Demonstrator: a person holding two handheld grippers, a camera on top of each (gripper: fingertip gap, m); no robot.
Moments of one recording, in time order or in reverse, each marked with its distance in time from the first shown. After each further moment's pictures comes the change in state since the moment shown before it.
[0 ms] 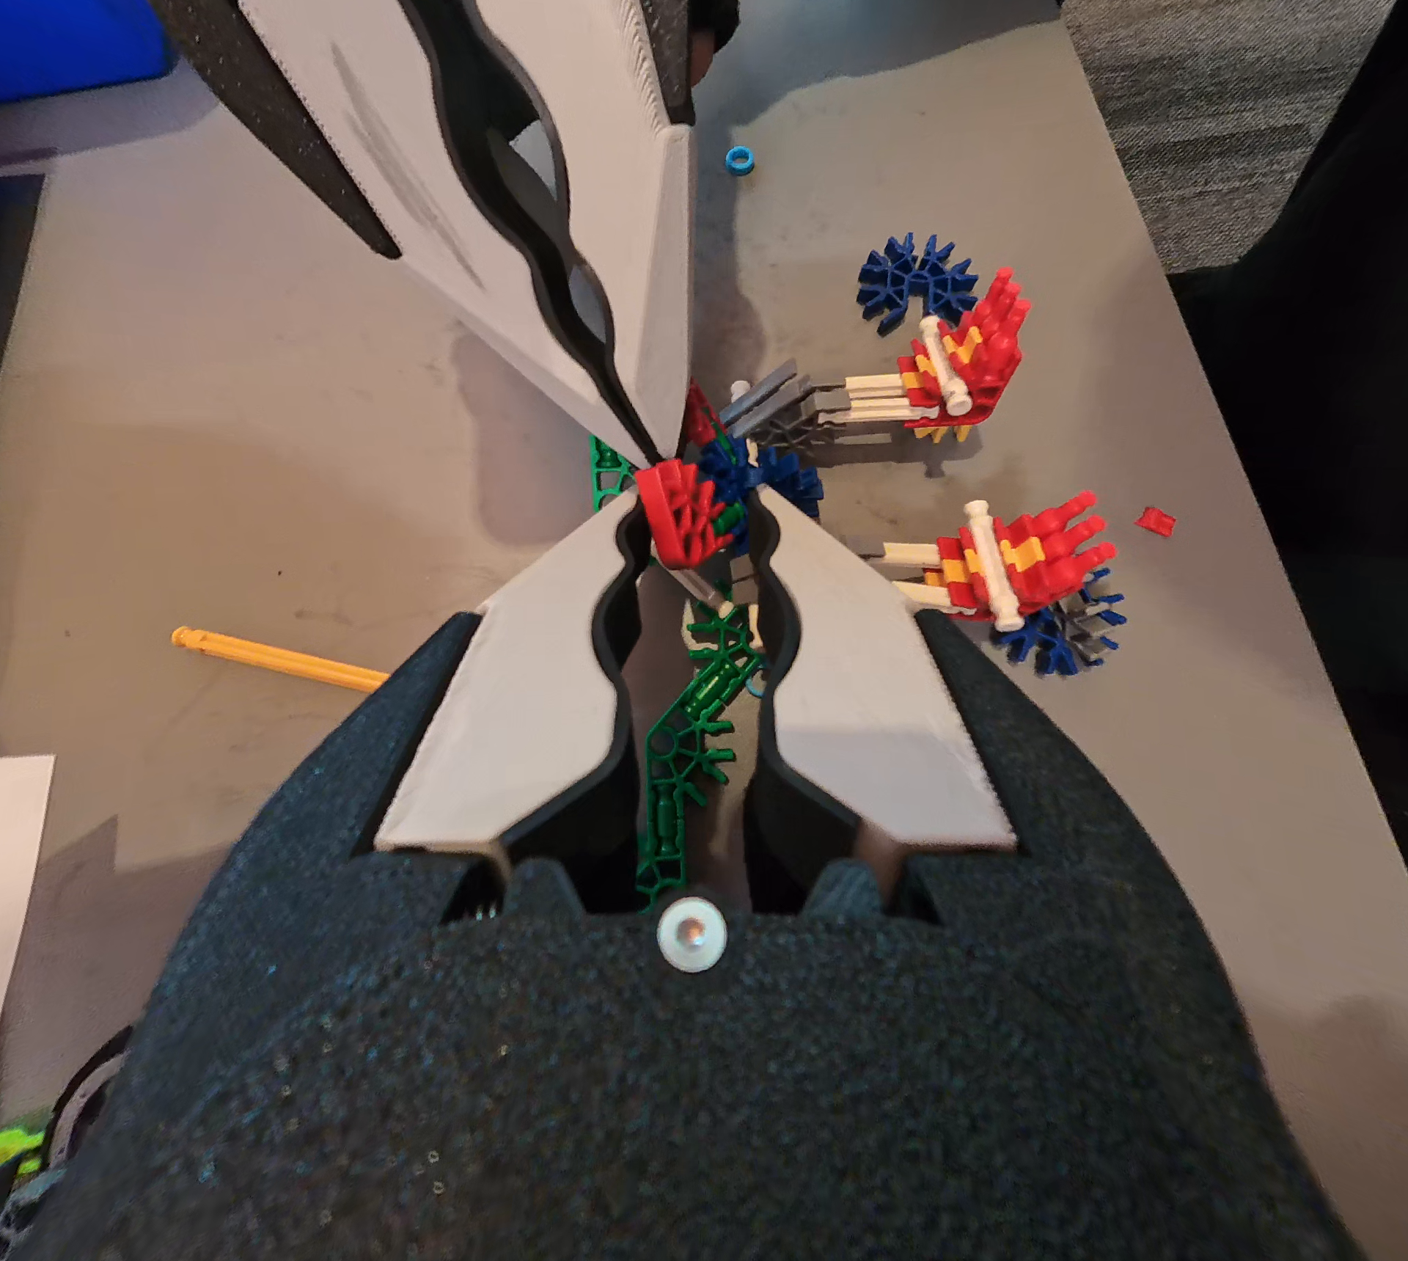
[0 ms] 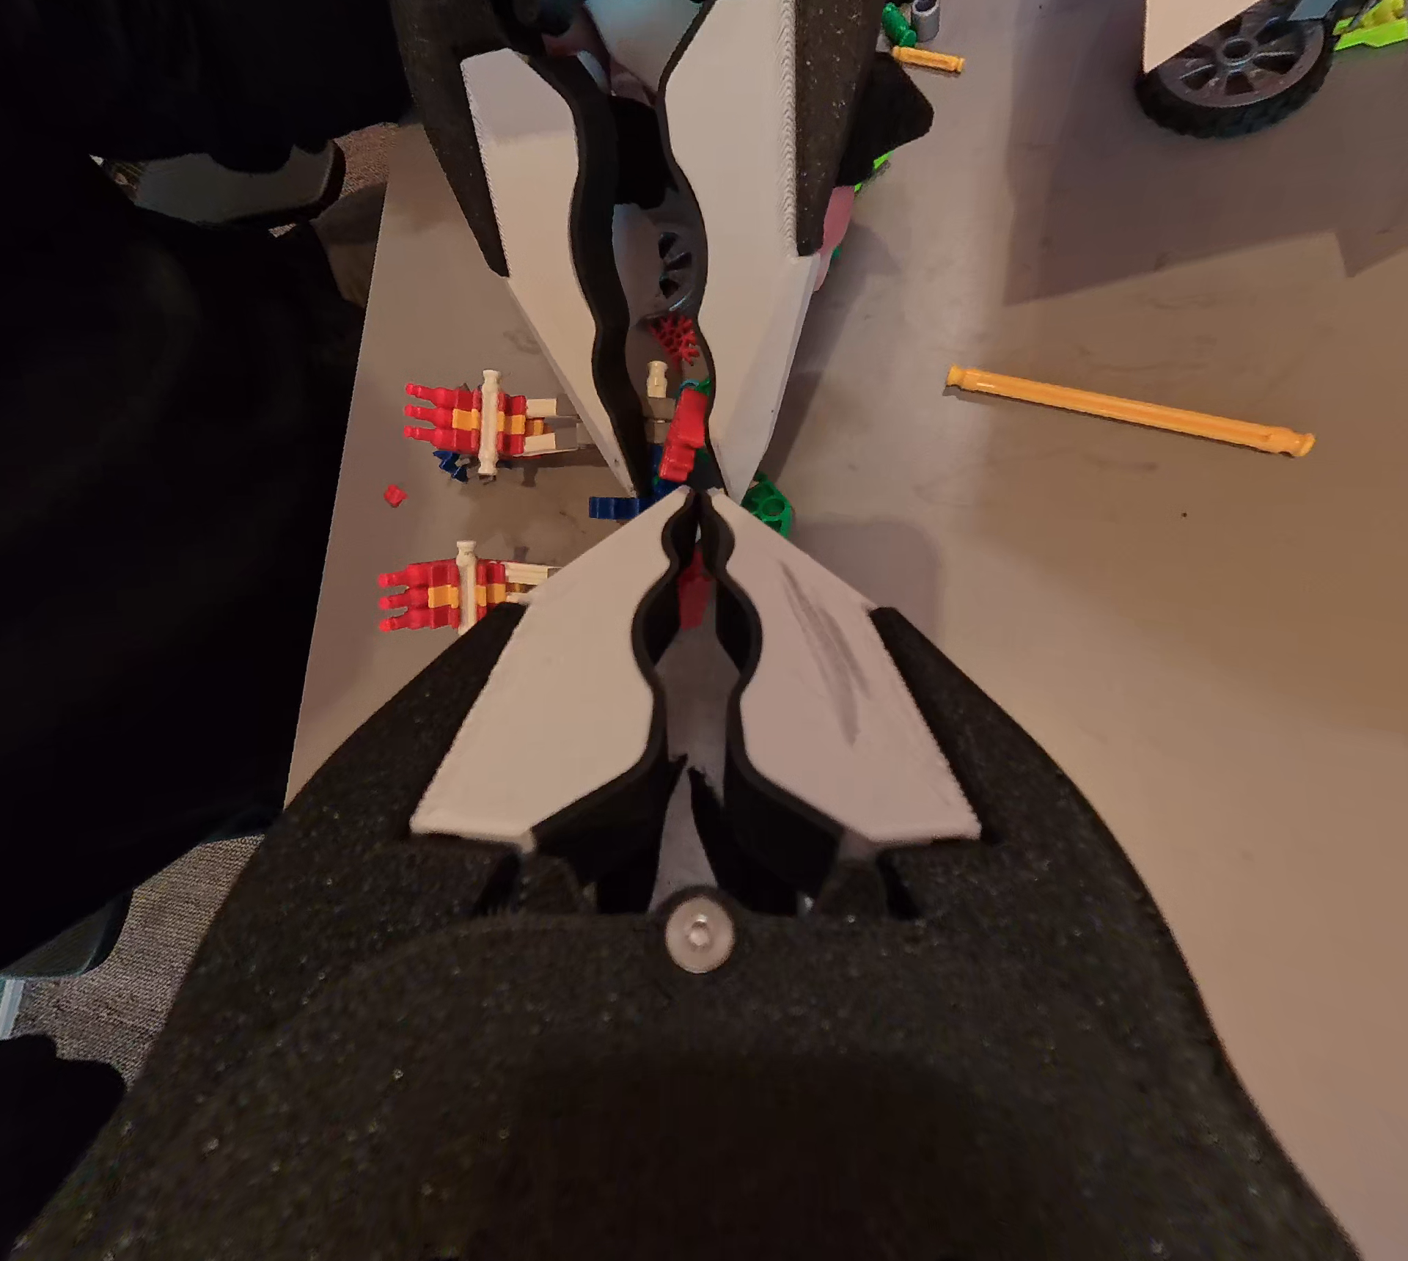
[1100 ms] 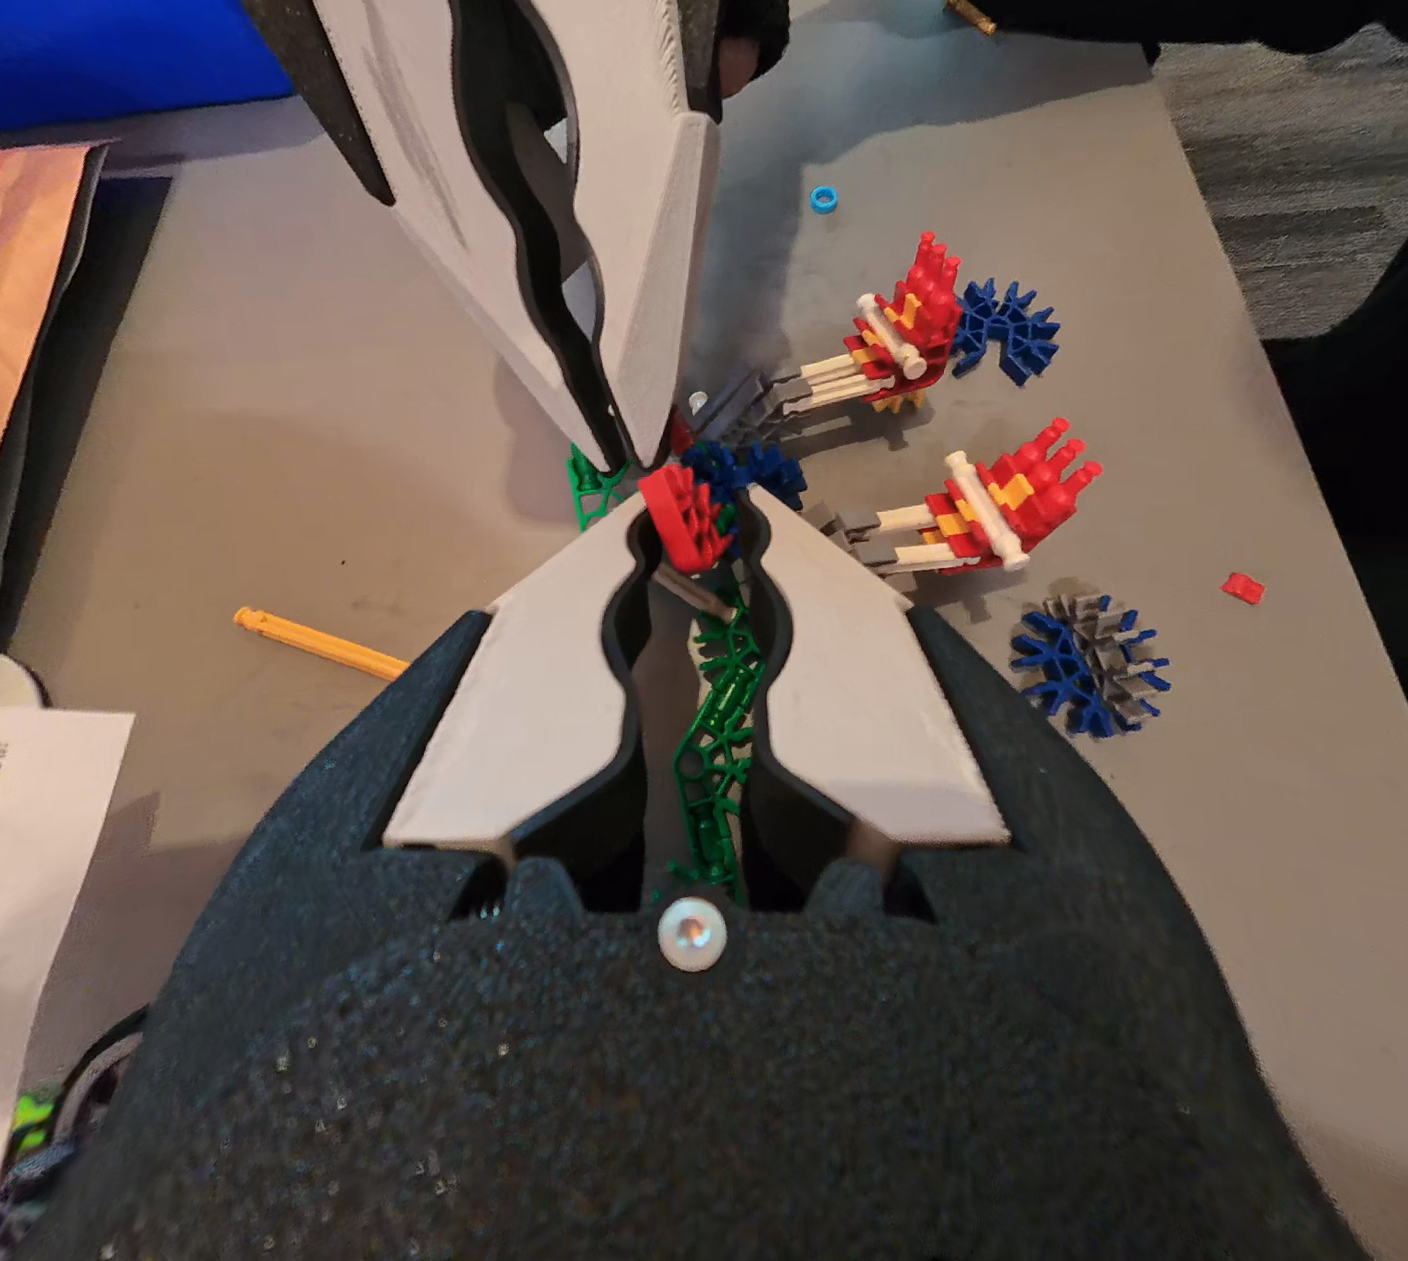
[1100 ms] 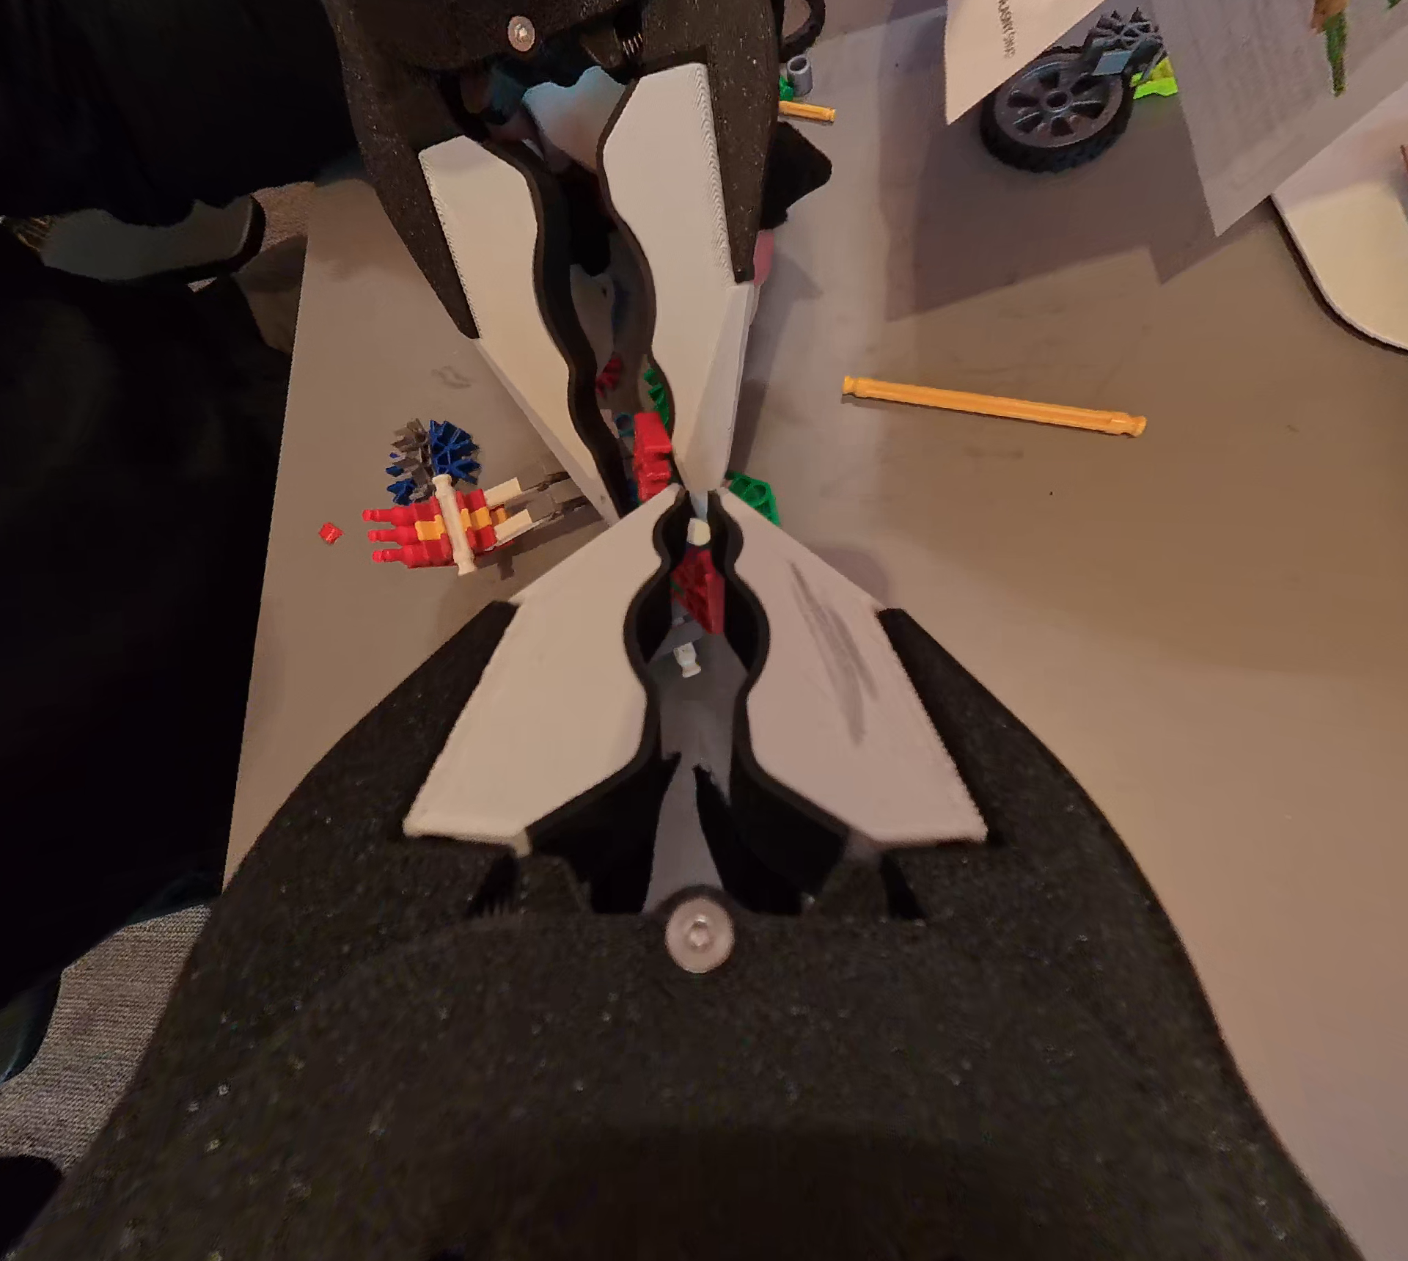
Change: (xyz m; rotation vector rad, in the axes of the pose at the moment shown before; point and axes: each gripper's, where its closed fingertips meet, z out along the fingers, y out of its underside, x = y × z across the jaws) left arm -0.018 -0.004 0.004 0.057 -0.089 -0.045; right arm 0.021 -0.007 -0.012 0.050 0.103 0.024
